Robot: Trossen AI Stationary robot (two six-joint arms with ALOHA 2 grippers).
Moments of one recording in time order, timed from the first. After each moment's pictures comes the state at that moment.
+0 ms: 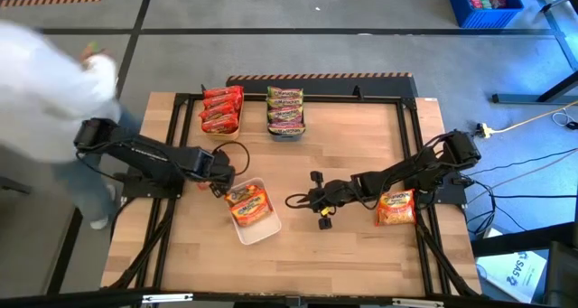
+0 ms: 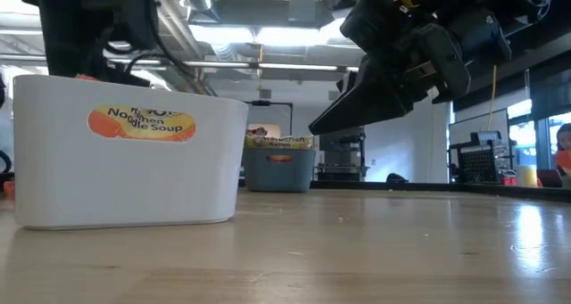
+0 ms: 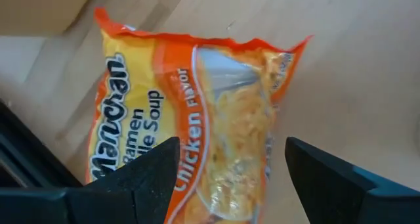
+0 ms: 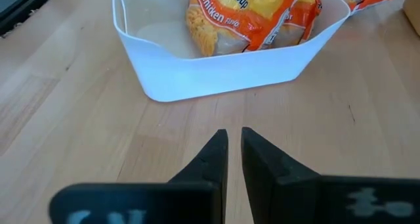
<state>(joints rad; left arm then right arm) -0.11 1.24 0.64 -0.94 -0.31 -0.83 0.24 1.70 0.74 0.41 0.09 -0.03</state>
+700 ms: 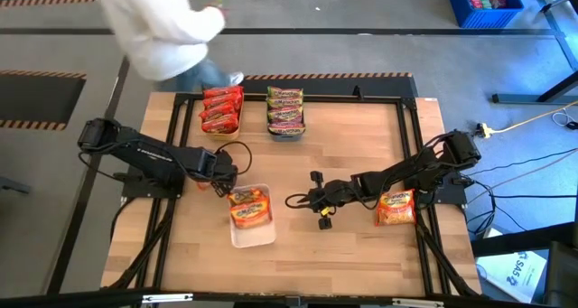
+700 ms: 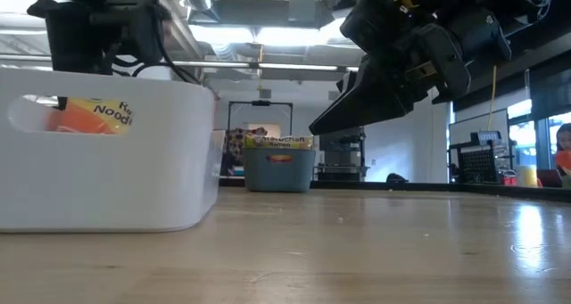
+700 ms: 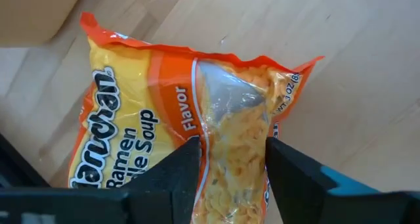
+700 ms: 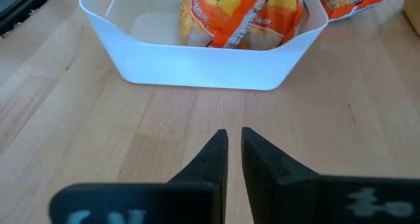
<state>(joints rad) -0.08 1.31 0.61 -0.88 -0.32 -0.80 0.24 1.70 0.74 0.41 0.09 -0.03</state>
